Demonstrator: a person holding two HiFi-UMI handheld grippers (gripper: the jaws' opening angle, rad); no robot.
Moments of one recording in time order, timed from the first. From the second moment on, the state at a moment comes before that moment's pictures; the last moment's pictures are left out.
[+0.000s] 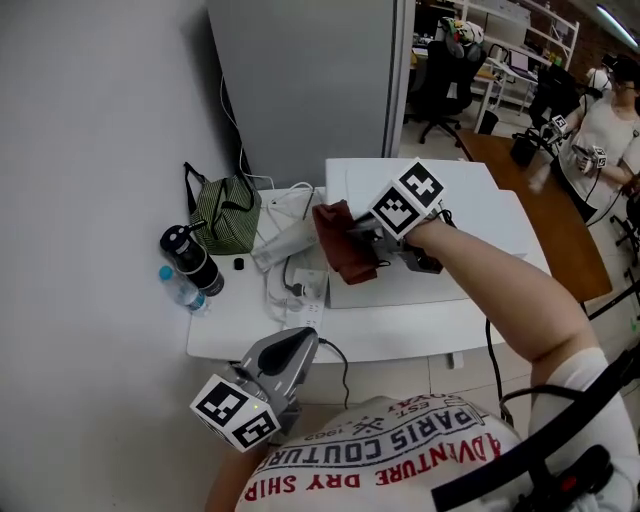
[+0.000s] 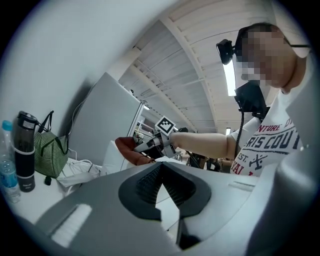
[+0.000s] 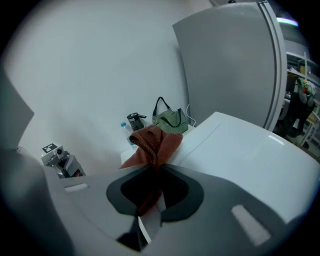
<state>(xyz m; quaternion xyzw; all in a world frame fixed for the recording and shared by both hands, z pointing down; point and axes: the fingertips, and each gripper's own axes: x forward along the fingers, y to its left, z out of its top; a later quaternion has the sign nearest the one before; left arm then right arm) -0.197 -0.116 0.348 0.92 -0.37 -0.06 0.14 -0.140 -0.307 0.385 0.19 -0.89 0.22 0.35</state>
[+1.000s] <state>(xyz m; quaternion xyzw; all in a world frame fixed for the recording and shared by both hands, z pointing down) -0.043 -0.170 0.348 0.96 -0.24 -0.06 0.15 0.181 -0.331 0.385 0.33 -0.82 0.36 0.30</state>
